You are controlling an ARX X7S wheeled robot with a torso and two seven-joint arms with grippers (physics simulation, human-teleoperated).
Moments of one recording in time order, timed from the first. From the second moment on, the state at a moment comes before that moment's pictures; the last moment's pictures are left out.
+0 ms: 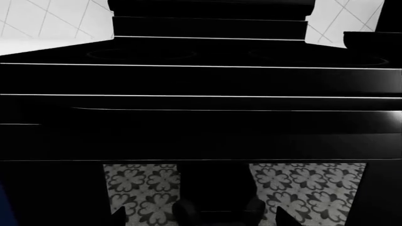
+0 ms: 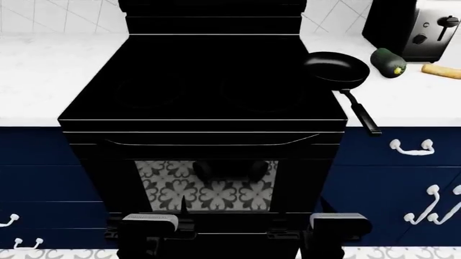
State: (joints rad) left arm -0.02 -0.08 0.11 -0.04 -0.11 0.01 -0.06; right arm 0.02 0.08 -0.10 0.04 0.05 0.05 0.12
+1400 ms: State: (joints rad) left arm -0.02 -0.14 0.18 -0.06 -0.17 0.04 -0.12; right arm 0.04 0.13 -0.16 0.06 0.17 0.04 0.16
